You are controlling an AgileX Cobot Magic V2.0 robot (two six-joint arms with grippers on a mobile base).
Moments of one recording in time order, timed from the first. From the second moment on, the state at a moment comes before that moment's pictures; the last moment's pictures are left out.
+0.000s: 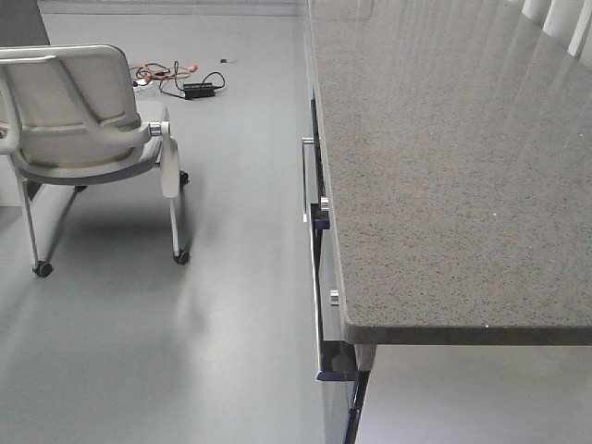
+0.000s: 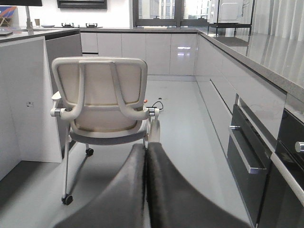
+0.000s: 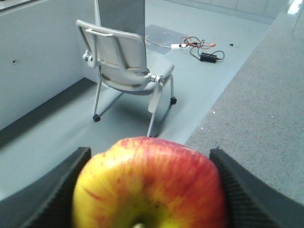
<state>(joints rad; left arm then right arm) 0.12 -0.01 0.03 0.08 0.11 -0.14 -0.21 1.33 -1.95 0.75 1.28 -0.57</state>
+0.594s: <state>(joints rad) 0.12 -0.01 0.03 0.08 0.11 -0.14 -0.21 1.33 -1.95 0.75 1.28 -0.57</state>
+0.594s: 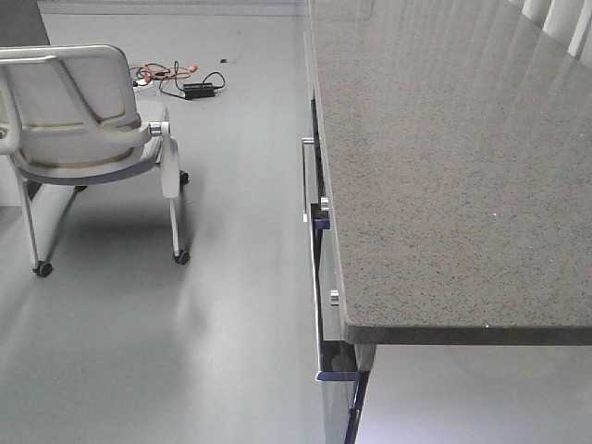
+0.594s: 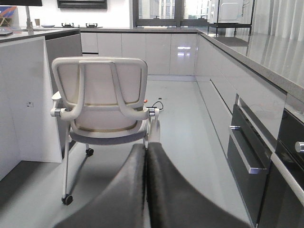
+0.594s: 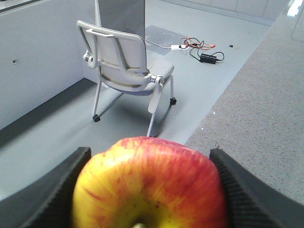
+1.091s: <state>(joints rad) 0.12 -0.01 0.03 0.08 0.11 -0.14 -0.21 1.33 -1.95 0.75 1.28 -0.57</state>
